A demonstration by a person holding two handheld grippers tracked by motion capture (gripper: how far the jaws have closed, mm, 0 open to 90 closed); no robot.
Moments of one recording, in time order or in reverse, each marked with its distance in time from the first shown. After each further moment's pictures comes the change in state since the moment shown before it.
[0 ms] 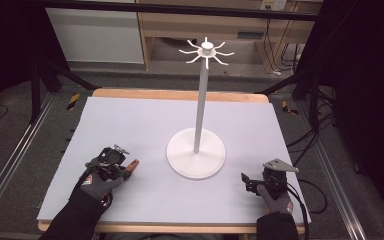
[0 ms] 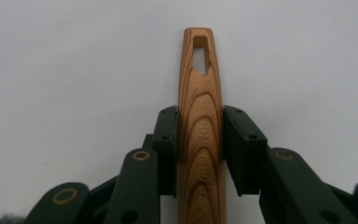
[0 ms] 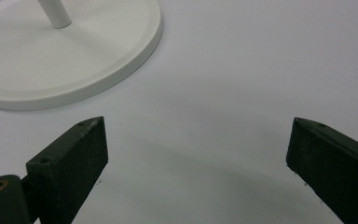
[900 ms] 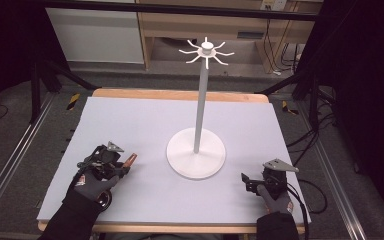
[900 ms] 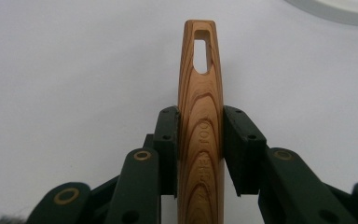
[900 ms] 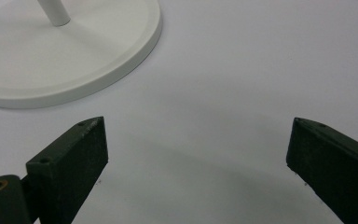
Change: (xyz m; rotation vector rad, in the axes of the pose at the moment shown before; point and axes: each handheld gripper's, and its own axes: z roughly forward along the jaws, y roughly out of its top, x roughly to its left) left arm 0.002 -0.003 -0.029 -0.131 -0.020 0.003; right arm -0.001 0.000 0.000 0.008 0.001 0.001
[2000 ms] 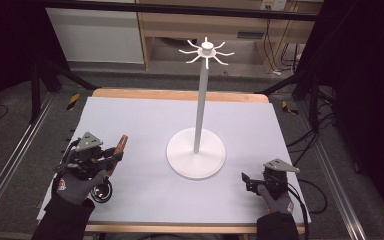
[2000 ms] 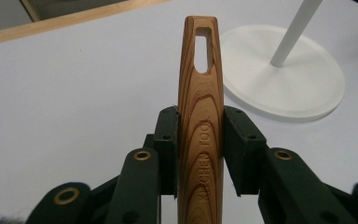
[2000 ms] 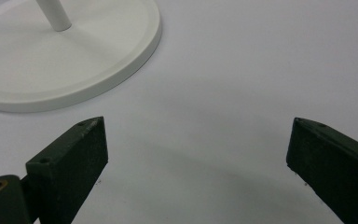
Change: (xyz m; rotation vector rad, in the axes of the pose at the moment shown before) left arm -0.007 0.003 -0.075 -0.364 -0.005 -0.043; right arm 0.000 0.000 -0.002 -0.014 0.002 0.007
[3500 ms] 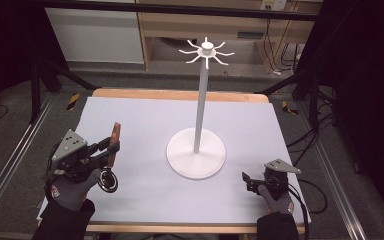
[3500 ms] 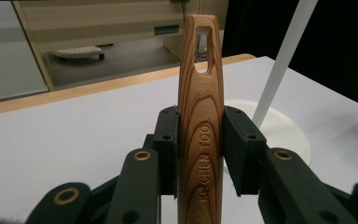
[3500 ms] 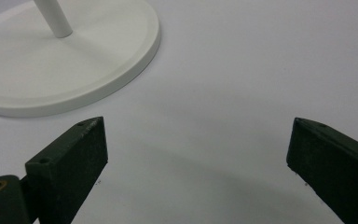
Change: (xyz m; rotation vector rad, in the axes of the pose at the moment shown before) left arm -0.014 0.011 -0.034 -0.274 -0.004 -0.019; right arm 0.000 0.000 -0.002 -0.029 -0.004 -0.002
